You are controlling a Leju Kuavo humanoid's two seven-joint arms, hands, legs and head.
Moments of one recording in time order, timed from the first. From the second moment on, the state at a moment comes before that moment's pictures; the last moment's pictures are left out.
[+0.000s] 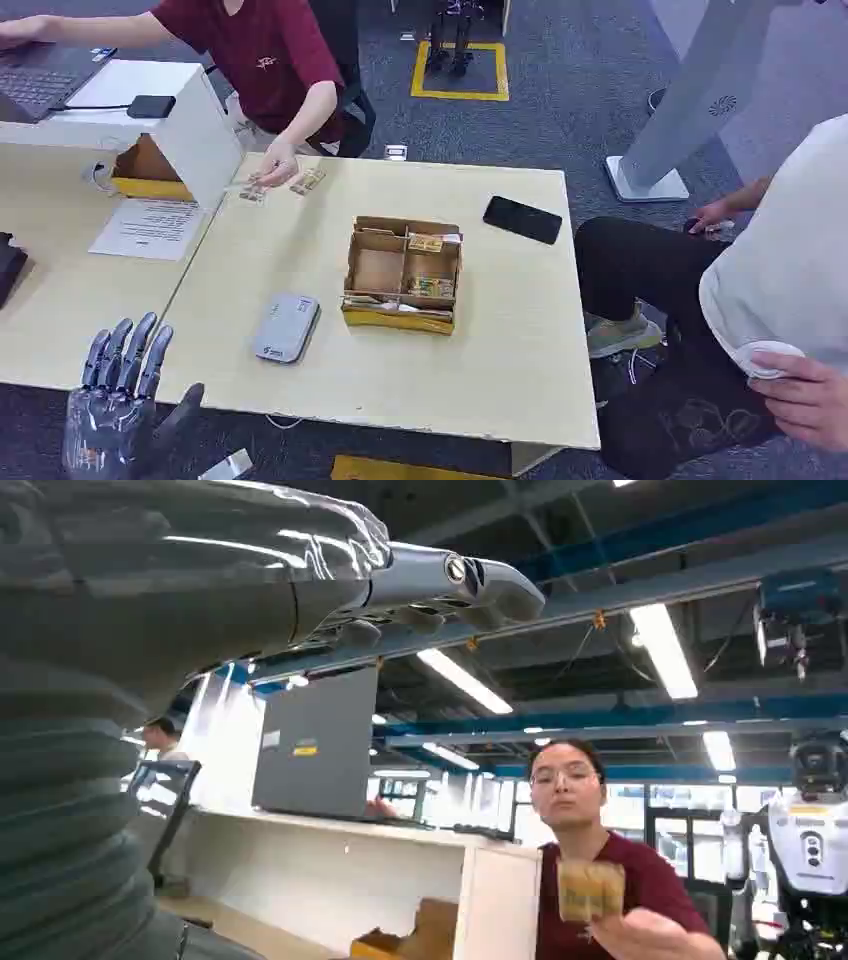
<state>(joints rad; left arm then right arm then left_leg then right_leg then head) 0.34 -0.20 0.29 -1.91 -1.36 0.69 -0.70 -0.01 0.00 -0.24 -0.19 0.47 -0.32 0.03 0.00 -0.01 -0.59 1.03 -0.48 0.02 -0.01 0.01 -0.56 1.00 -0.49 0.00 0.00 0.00</state>
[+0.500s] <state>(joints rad) 0.07 -0.22 0.40 -1.62 -1.40 0.69 -0.70 -0.03 0.00 -0.25 -0.19 0.55 -0.30 0.03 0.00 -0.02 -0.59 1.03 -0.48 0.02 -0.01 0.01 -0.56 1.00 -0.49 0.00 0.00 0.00</state>
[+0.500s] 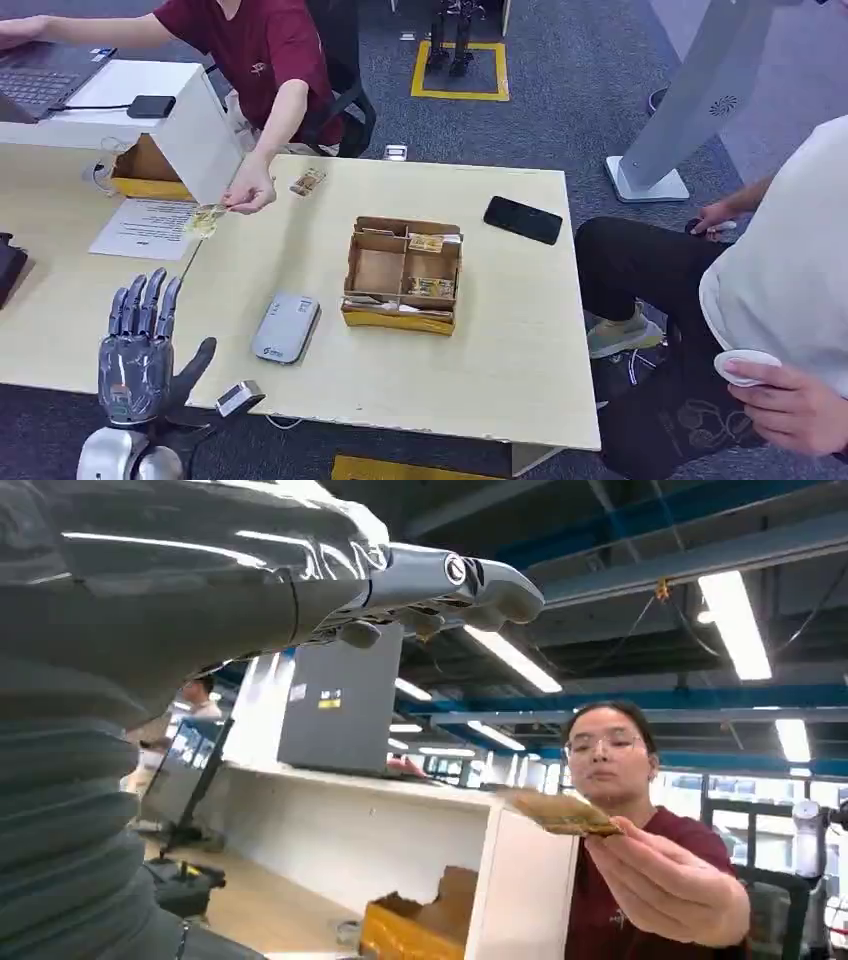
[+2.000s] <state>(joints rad) -0.03 -0.24 0.50 -1.42 -1.36 0.69 -0.70 -0.03 0.00 -0.28 -0.19 0.62 -0.29 0.02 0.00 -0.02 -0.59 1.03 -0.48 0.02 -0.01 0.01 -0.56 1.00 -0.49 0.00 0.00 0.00</state>
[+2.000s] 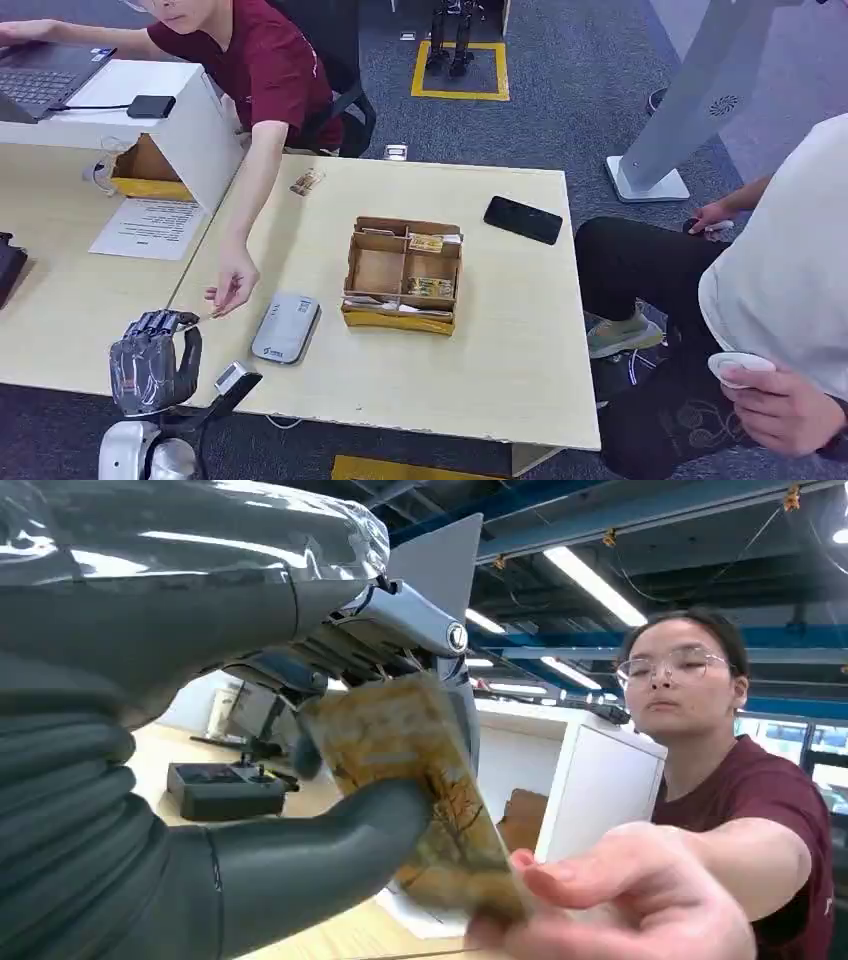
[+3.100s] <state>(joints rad) 0.03 -0.15 0.16 -1.37 -0.54 0.39 -0.55 -0.03 0.01 -0.36 -0.19 0.67 -0.28 0.01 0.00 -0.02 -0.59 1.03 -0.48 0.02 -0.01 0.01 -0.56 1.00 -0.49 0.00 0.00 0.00</state>
